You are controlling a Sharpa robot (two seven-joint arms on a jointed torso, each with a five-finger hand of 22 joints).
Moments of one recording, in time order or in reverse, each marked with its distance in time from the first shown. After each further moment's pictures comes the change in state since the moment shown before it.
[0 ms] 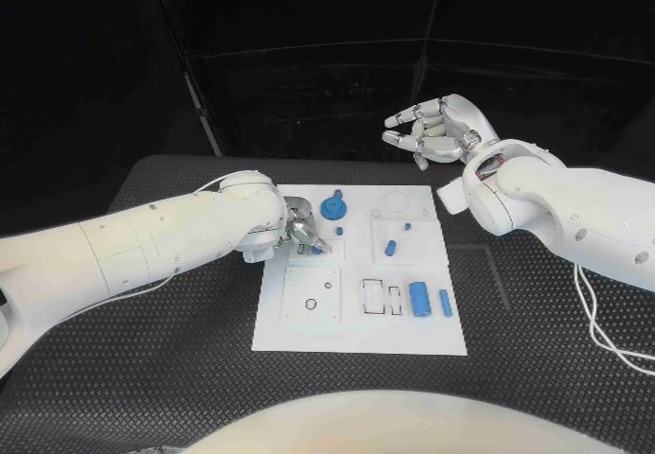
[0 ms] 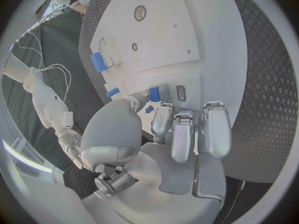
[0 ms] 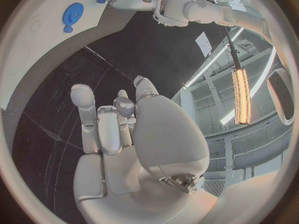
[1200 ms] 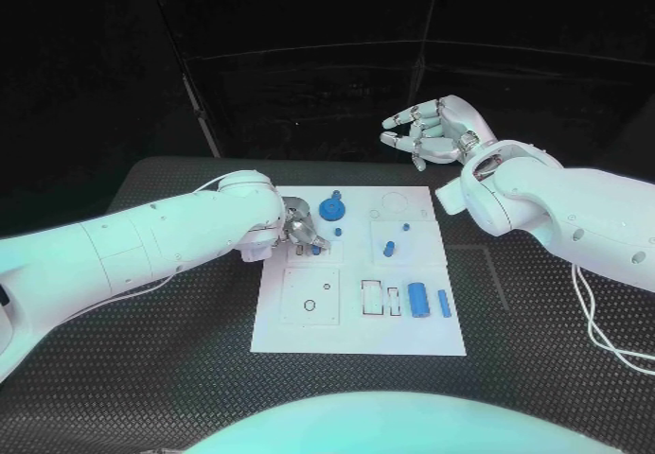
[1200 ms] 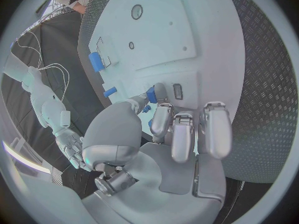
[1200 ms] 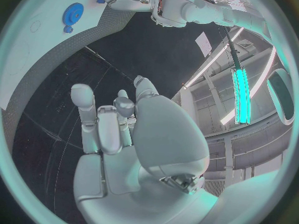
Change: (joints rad) left arm 0.001 0.013 0.000 -0.033 0.003 0.020 0.002; left_hand -0.086 -0.013 -0.145 0.092 0.000 0.025 0.003 -0.005 -0.015 0.007 0.000 0.008 0.012 0.000 0.000 0.000 0.000 -0.004 0.003 -0.003 0.004 0.000; right arm 0.000 0.000 0.000 0.000 0.000 0.001 0.000; right_hand 0.000 0.000 0.000 0.000 0.000 0.000 0.000 0.005 0.000 0.000 0.000 0.000 0.000 0.000 0.000 -0.005 -0.001 0.000 0.000 0.000 -0.004 -0.003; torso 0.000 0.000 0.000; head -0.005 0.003
